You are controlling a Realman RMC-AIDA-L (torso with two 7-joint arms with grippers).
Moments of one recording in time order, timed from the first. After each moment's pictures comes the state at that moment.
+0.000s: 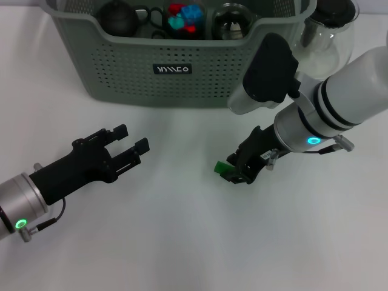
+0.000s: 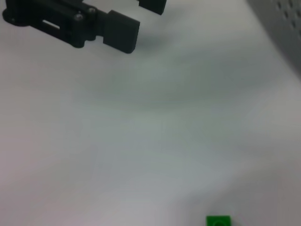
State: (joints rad) left arm -0.35 -2.17 0.20 0.34 2.10 1.48 -1.01; right arm 0.71 2.11 -1.72 -0.97 -2.33 -1.17 2.34
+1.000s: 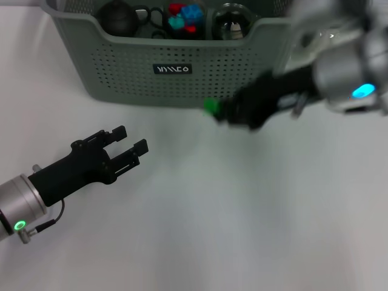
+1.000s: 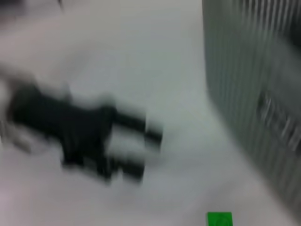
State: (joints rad) left arm -0.35 -2.17 0.20 0.34 2.10 1.48 -1.01; right arm 0.55 2.10 -1.45 -1.35 -2.17 -1.36 2.28
